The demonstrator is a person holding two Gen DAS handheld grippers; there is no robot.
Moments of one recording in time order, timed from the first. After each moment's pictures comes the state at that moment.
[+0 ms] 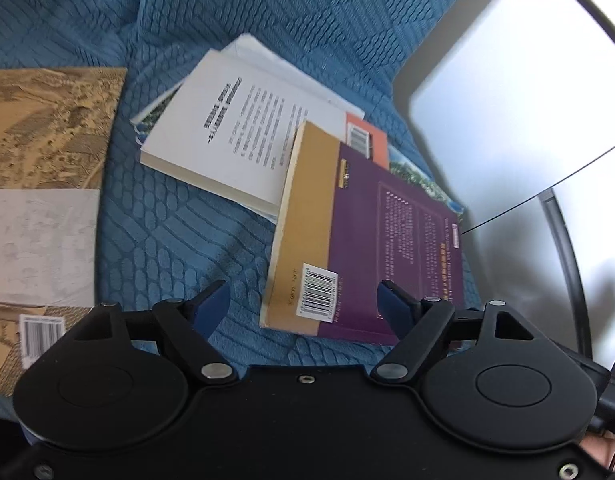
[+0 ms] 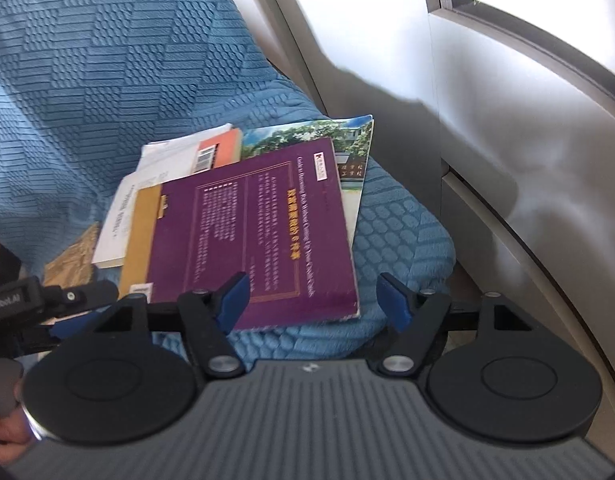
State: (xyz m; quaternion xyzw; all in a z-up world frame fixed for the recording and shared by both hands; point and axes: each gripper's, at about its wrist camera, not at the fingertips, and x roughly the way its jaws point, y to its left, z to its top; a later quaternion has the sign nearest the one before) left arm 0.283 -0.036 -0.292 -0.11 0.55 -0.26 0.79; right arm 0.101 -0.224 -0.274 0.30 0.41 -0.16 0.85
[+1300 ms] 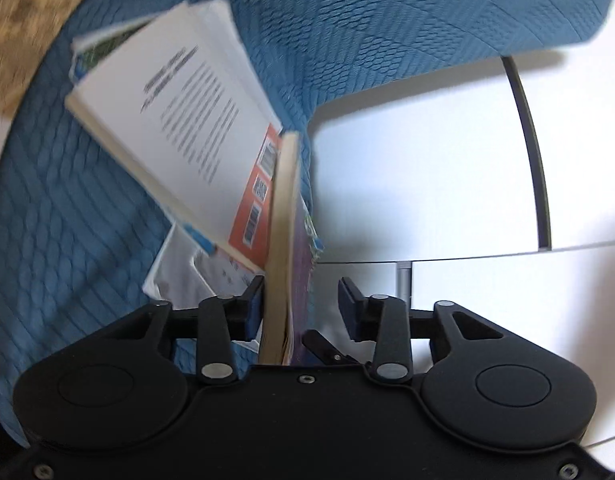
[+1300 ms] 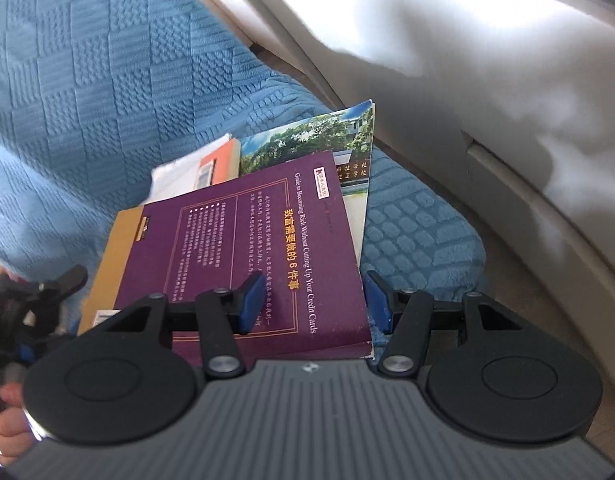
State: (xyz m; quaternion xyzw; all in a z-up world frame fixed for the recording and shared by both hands) left arm 0.325 -0.004 -0.306 -0.38 0.57 -0.35 0.63; right arm 0.103 -0.264 -0.303 0.42 0.38 -0.11 0.82
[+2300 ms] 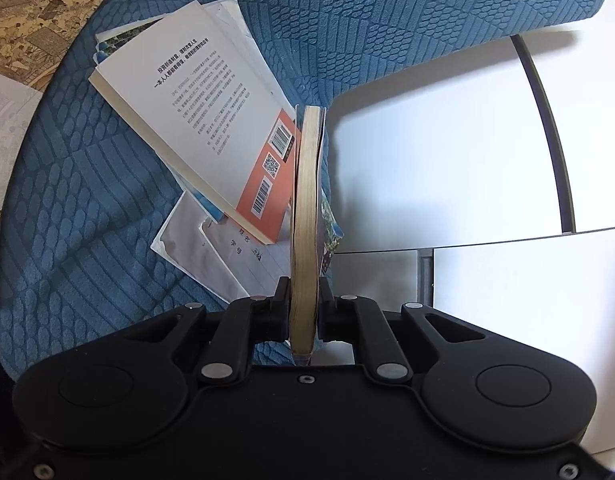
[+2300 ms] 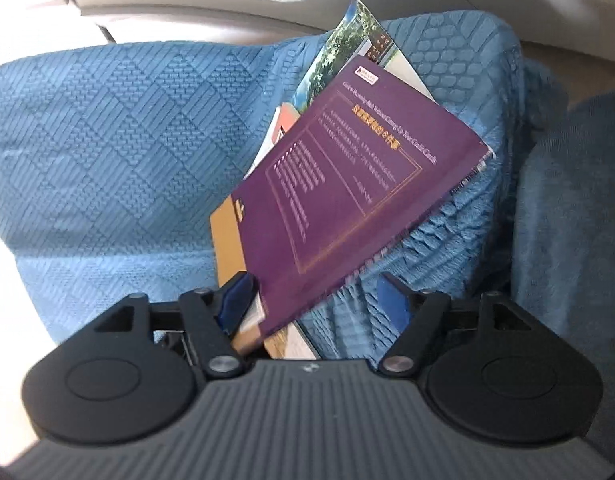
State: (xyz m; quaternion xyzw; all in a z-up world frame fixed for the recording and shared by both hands) left arm 0.292 -0.014 -0.280 -0.34 0.58 -0.31 0.67; right arm 0.077 -0.220 -0.305 0.69 0.29 -0.09 0.66
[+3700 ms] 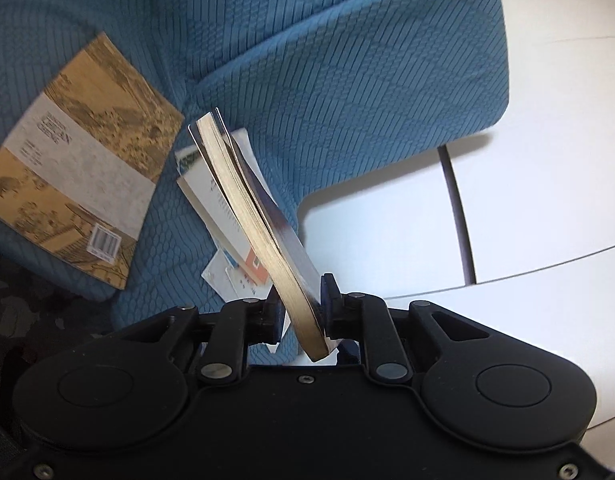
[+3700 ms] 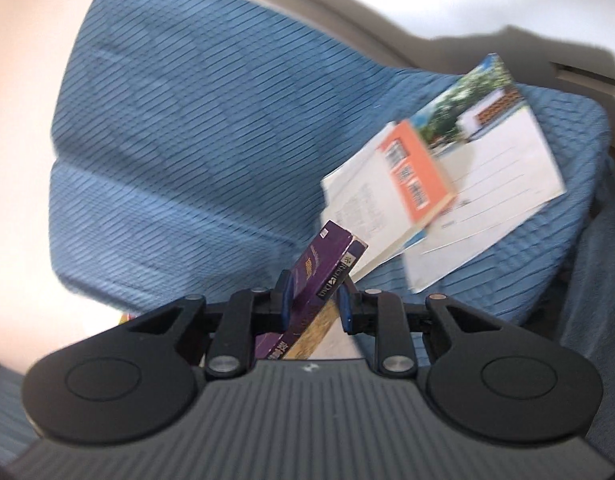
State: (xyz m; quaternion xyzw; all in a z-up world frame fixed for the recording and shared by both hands) left arm 0.215 0.178 -0.171 -0.43 0.47 -0.28 0.72; right arm 0.092 -0.165 -0.185 0.56 0.27 -0.04 0.78
